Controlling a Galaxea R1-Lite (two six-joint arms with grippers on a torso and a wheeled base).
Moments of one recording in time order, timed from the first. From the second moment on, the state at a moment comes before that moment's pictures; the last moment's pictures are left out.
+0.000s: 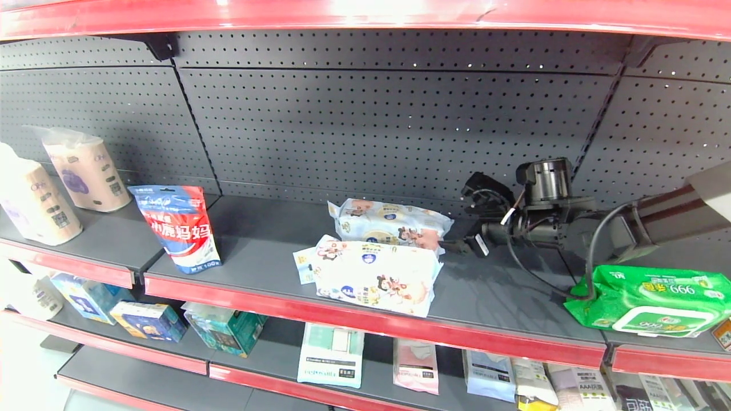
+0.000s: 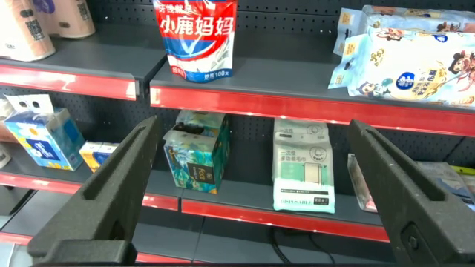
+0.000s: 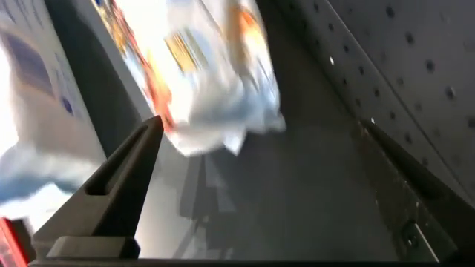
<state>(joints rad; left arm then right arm) 0.00 0.00 0.00 0.00 -0.04 -0.01 0.26 2.04 -1.13 -0.37 0.27 -0.54</state>
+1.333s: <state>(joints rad) 0.00 0.00 0.00 0.00 -0.04 -0.01 0.01 1.33 -0.59 -0.37 -0.05 -0.18</state>
